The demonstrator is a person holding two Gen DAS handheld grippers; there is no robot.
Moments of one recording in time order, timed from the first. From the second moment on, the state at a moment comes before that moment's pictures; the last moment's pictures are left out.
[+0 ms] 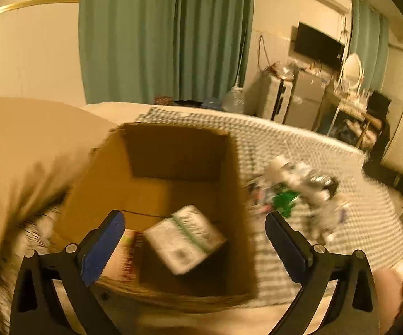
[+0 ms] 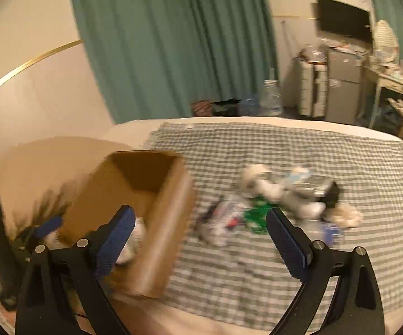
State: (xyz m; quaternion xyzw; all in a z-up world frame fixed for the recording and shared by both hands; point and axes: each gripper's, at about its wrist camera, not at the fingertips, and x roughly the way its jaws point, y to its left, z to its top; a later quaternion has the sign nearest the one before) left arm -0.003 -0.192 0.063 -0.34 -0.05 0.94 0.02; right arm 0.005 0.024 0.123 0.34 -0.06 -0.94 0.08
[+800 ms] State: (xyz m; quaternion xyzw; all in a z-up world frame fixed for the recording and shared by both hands) left arm -0.040 -0.031 -0.048 -0.40 0.00 0.91 0.07; right arm -0.022 0.159 0.007 0.42 -0.11 -0.90 -0.01
